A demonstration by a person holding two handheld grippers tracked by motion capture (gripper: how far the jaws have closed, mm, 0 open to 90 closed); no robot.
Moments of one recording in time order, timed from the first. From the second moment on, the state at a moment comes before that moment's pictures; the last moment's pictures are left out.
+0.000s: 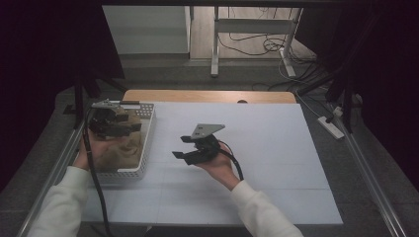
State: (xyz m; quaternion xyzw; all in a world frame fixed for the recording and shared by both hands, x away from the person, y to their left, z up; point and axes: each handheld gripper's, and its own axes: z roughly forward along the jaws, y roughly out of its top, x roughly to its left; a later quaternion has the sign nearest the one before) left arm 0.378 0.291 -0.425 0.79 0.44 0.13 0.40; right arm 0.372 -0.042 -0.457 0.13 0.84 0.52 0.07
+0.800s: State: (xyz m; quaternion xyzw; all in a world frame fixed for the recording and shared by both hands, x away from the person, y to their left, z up) left arm 0.317 0.224 -0.437 0.80 0.41 0.13 0.41; right arm 0.341 -0.182 -0.465 0.17 0.85 0.48 0.10
